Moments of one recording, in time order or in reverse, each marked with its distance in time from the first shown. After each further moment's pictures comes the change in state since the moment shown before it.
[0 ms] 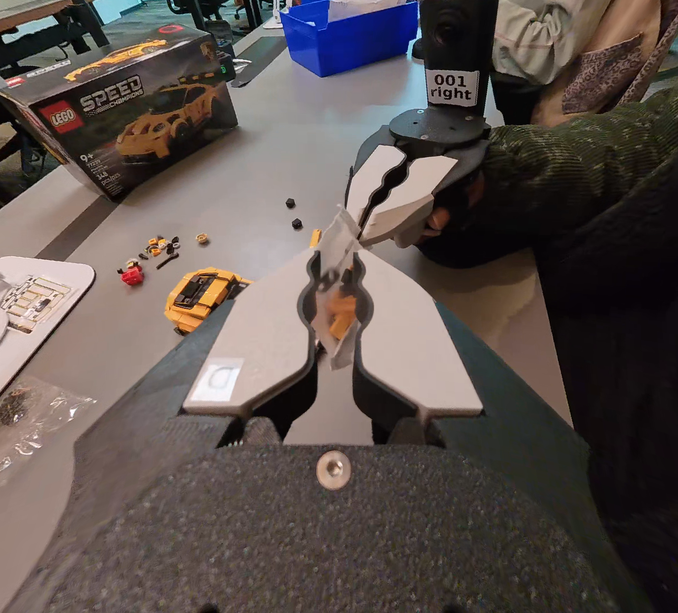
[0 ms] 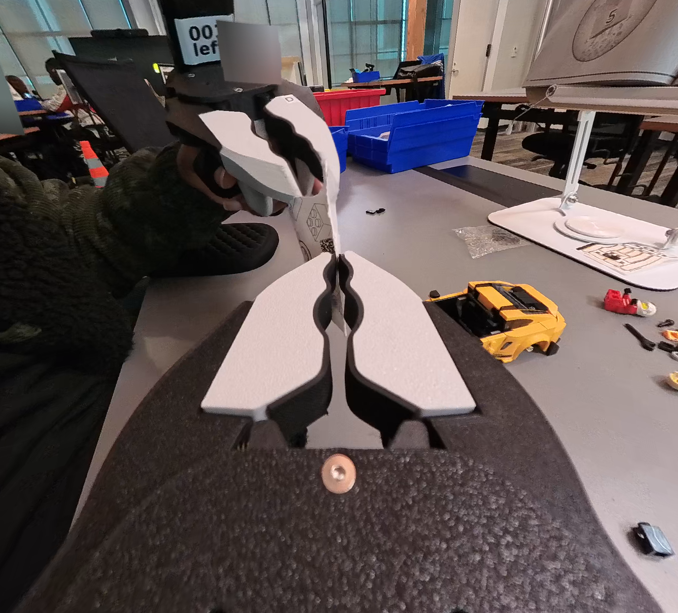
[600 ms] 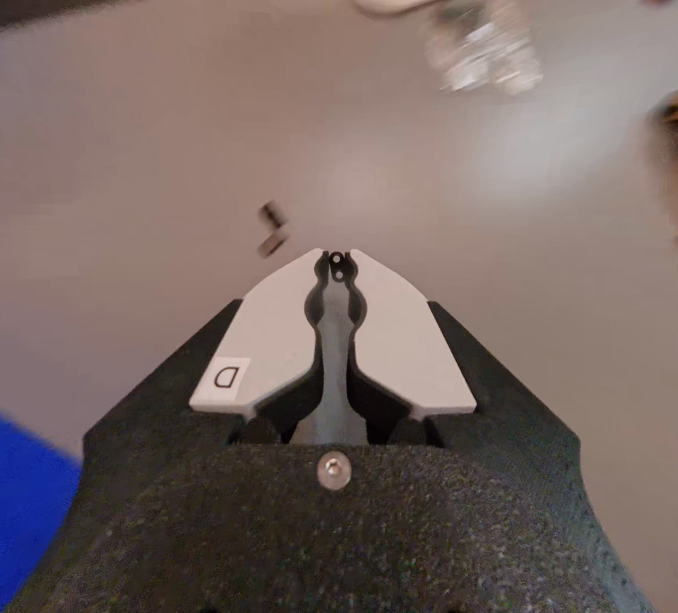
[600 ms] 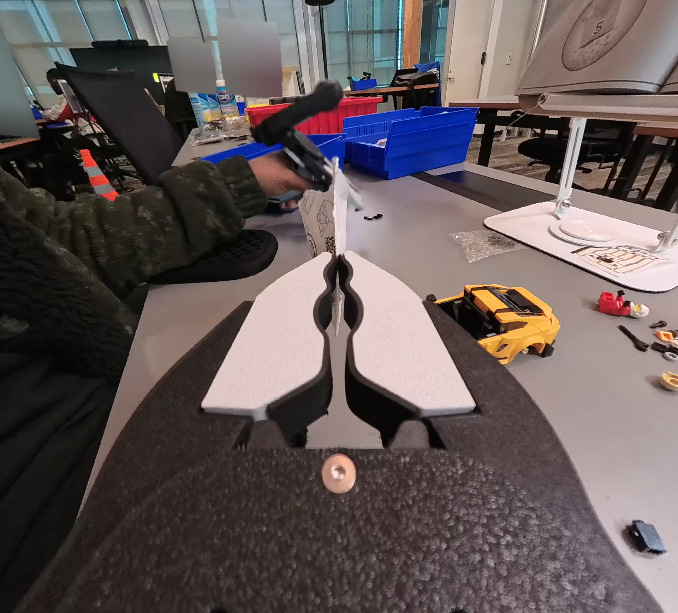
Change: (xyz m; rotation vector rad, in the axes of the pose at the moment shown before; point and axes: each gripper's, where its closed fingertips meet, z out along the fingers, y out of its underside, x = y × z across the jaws) left arm -0.185 0.190 -0.156 -0.456 -0.829 -0.620; right arm 0.001 -0.005 -0.002 0.019 0.007 0.005
